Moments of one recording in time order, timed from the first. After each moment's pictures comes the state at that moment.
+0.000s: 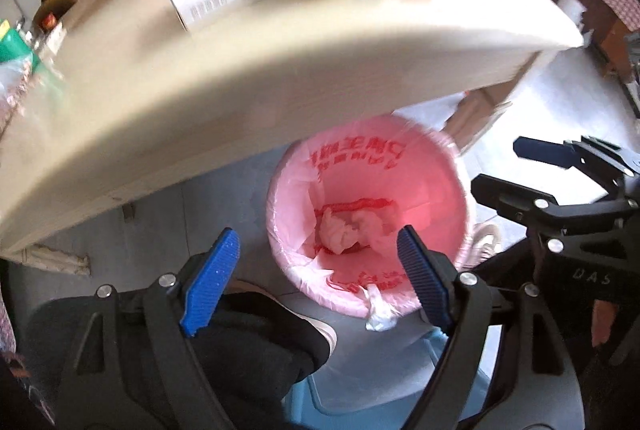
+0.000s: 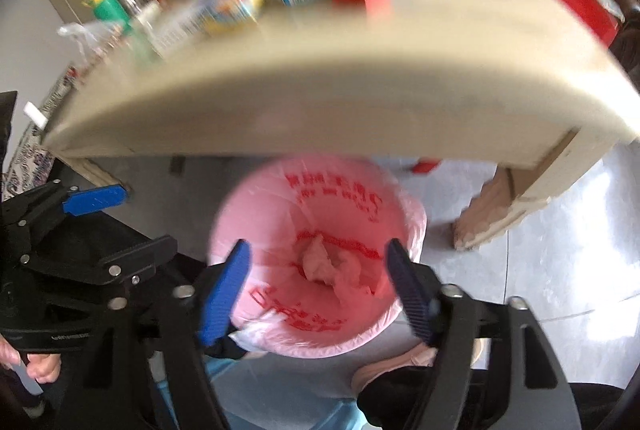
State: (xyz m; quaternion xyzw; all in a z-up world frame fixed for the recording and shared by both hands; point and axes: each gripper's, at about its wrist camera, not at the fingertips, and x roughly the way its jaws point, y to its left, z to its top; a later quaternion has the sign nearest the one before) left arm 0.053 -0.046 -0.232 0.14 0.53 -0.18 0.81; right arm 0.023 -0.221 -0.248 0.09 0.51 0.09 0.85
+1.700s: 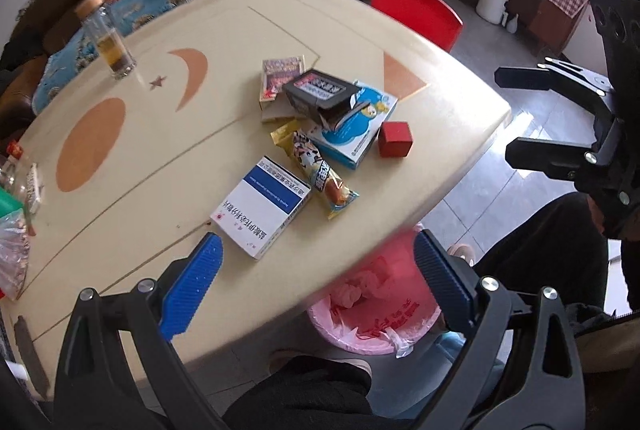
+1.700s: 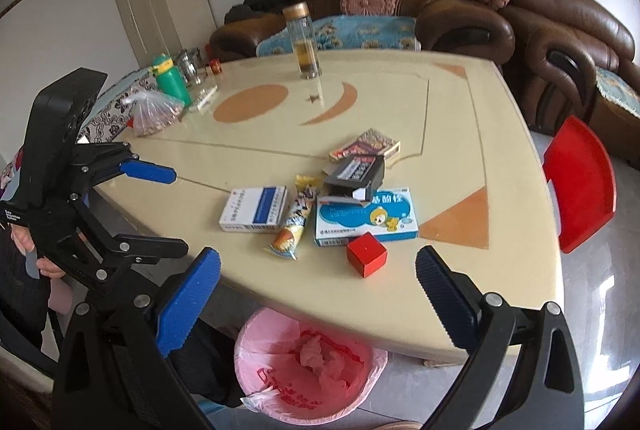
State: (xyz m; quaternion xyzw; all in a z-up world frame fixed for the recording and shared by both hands) left arm 0.154 -0.045 -0.103 0.19 0.47 -0.32 0.80; right arm 0.104 -0.255 -0.094 0.04 0.40 0.17 0.90
